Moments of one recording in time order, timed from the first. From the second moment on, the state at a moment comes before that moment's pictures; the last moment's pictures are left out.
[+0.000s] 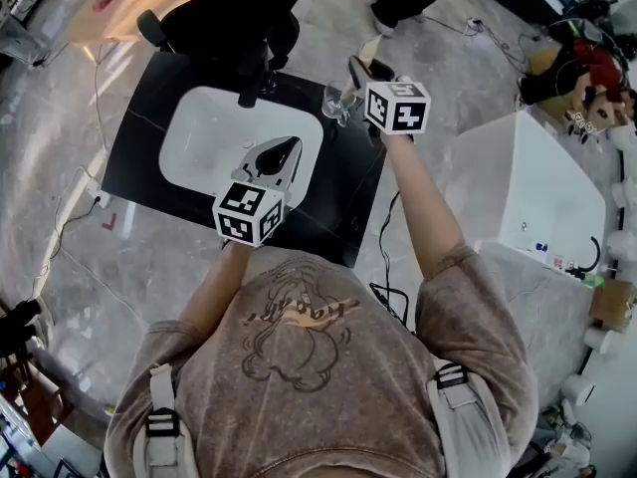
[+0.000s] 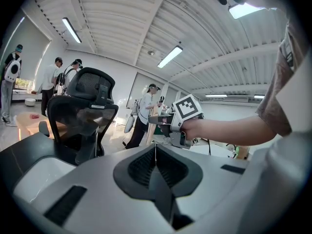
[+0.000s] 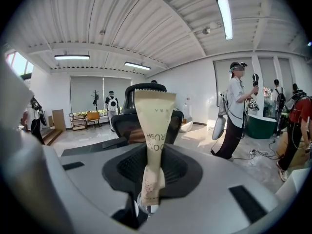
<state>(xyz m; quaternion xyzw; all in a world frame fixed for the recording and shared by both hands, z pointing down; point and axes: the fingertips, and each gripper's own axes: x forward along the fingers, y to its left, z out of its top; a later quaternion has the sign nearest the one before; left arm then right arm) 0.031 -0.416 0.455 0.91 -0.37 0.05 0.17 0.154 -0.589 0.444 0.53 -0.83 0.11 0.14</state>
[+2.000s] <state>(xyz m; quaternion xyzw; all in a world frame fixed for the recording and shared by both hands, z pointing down) 0.028 -0.342 0.435 0.90 -0.43 0.04 0.12 0.141 -0.343 0.455 0.52 -0.84 0.13 0.05</state>
